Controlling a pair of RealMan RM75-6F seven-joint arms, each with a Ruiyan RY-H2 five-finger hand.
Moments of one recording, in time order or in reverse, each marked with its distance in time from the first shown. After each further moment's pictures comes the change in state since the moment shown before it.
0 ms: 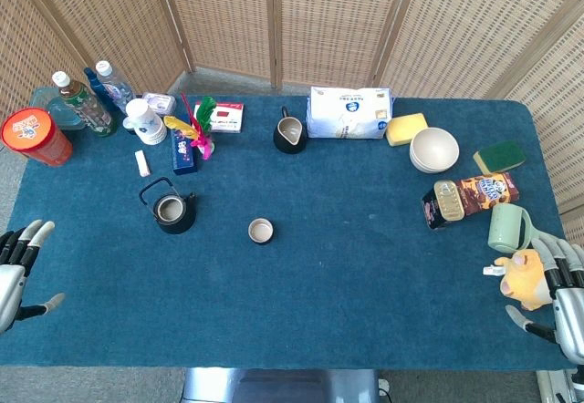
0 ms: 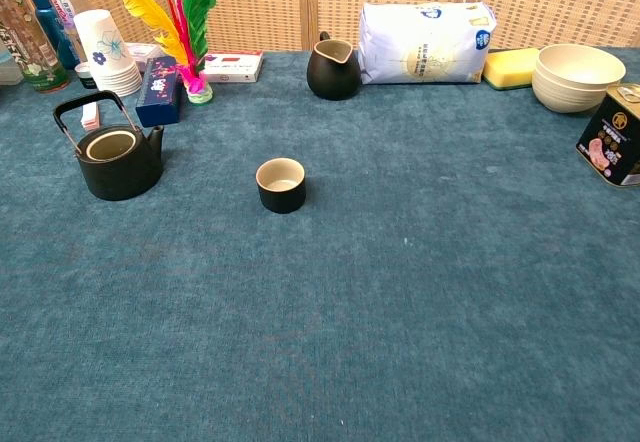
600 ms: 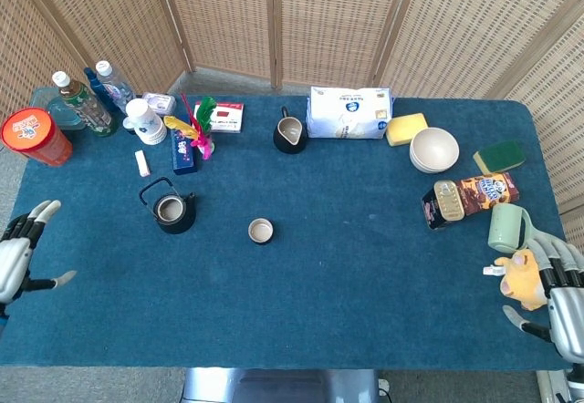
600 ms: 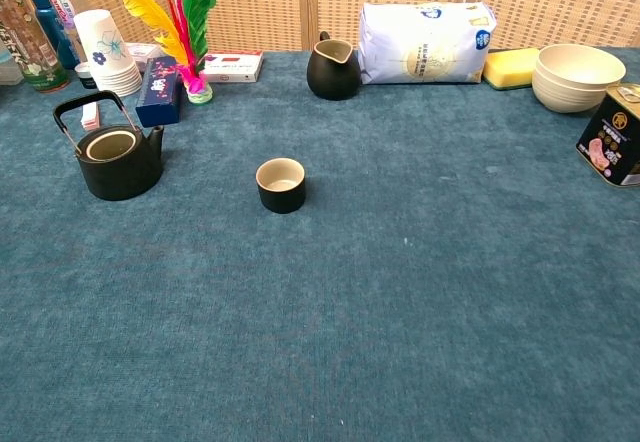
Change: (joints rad) left arm -0.125 -0.015 -0.090 0.086 -0.134 -0.224 -0.261; right arm 0.007 -0.012 -0.001 -0.003 0.007 -0.017 -0.036
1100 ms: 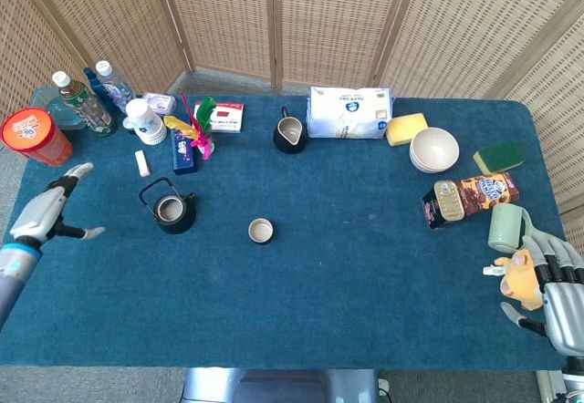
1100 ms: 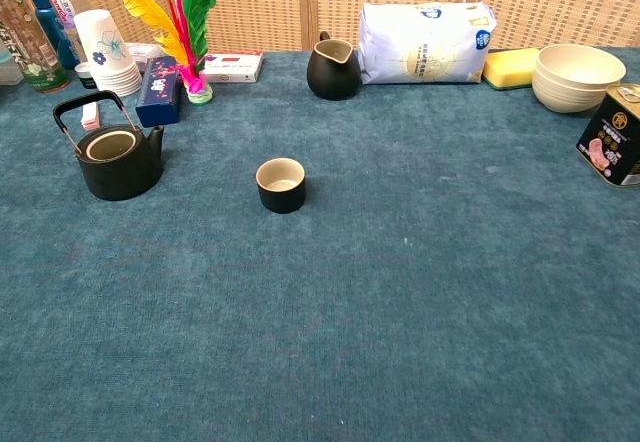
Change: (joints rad) left arm -0.292 -0.007 -0.133 0.083 -0.332 -0.437 -0.014; right arm 0.020 -0.022 0.013 0.014 0.046 -0.044 -0.034
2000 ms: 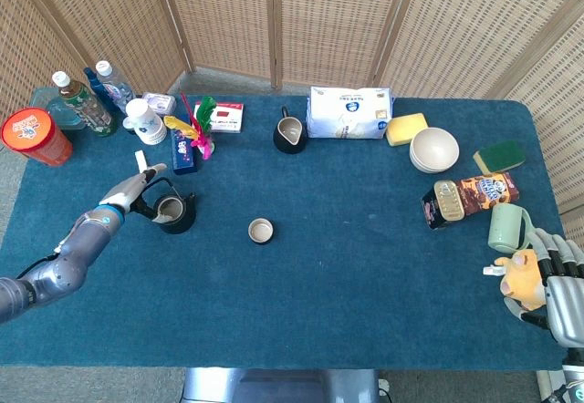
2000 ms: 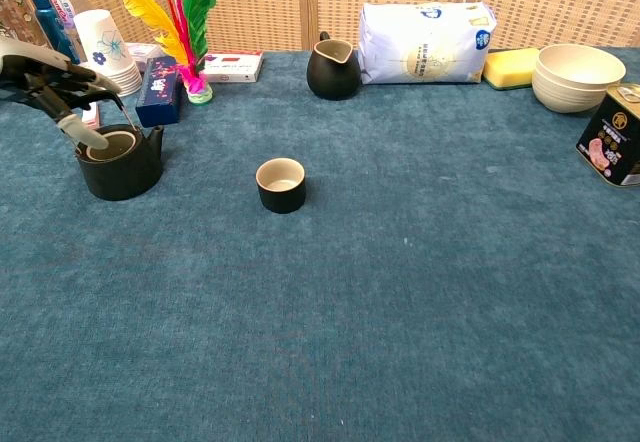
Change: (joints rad) left arm -0.461 -0.222 0.120 0.204 -0.688 -0.292 0.321; right arm 0.020 -0.009 0.018 0.018 0.066 -0.045 0.008
